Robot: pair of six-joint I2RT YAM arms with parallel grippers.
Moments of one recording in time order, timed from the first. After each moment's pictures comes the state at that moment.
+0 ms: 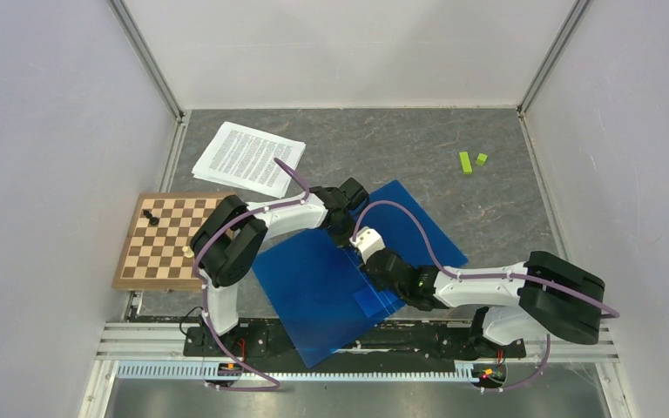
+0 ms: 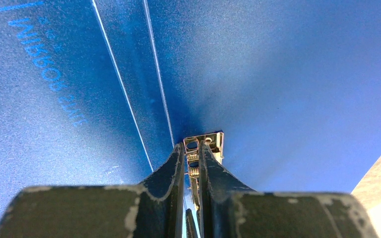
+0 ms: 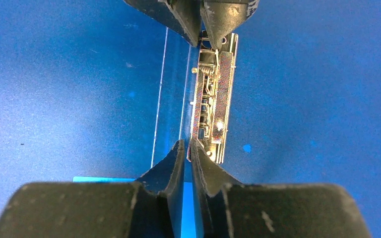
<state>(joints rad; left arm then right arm) -0.82 1.94 1.24 -0.62 -0.05 -1.33 1.12 1.36 0.47 0.13 0.40 0.22</state>
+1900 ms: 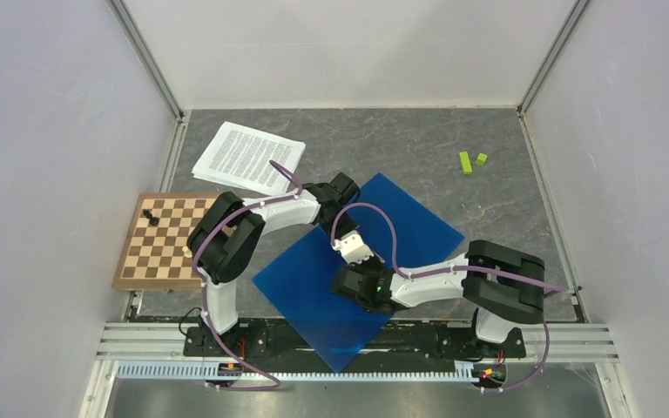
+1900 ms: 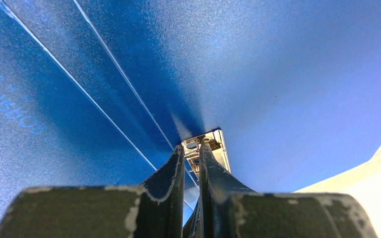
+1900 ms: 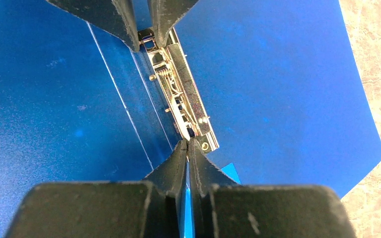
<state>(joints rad) -0.75 1.95 1.22 -0.57 0.07 -1.29 1.27 1.69 0.72 -0.18 0.89 0.48</state>
